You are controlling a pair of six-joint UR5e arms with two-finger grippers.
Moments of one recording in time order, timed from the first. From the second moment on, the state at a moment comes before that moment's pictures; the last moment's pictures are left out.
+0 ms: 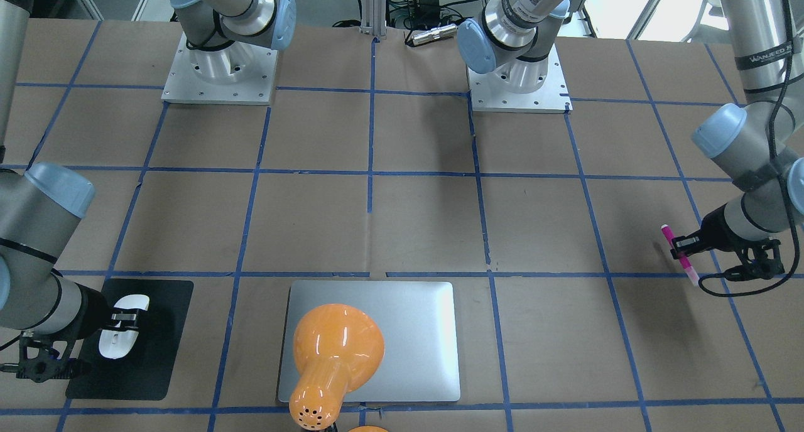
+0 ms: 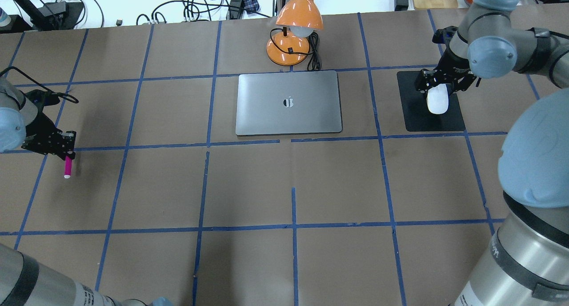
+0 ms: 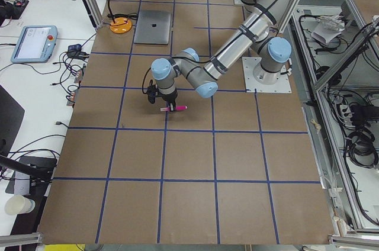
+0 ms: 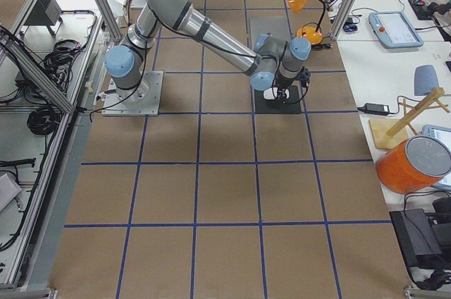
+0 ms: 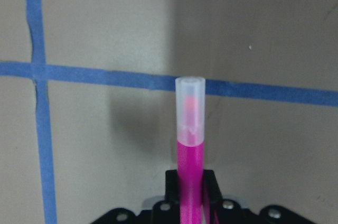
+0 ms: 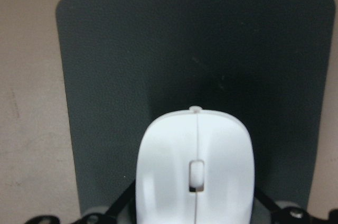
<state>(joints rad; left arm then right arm) -0.98 -1.99 -1.77 -1.01 1.68 0.38 1.30 -0.95 1.51 -2.03 -1.53 -0.25</state>
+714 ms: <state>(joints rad) -1.31 -1.96 -1.70 -1.09 1.58 -0.35 1.33 -0.95 1.38 -1.93 -1.54 -0.25</state>
